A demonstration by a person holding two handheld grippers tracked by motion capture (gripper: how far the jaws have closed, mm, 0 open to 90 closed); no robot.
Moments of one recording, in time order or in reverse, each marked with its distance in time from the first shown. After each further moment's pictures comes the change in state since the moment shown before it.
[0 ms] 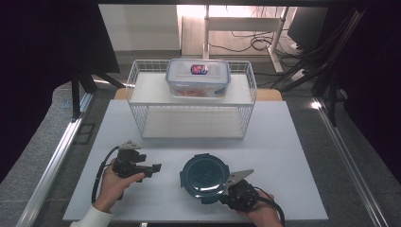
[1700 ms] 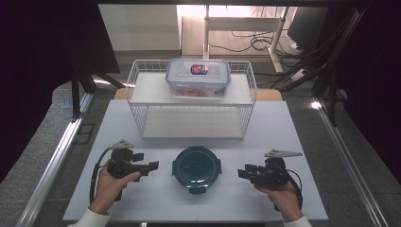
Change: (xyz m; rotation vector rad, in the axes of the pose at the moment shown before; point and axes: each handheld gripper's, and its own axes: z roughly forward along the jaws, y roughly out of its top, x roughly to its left) left arm -0.002 0.000 -0.018 -0.080 -0.043 -0.056; right arm -0.076 -0.020 -0.058 -0.372 -0.010 0.389
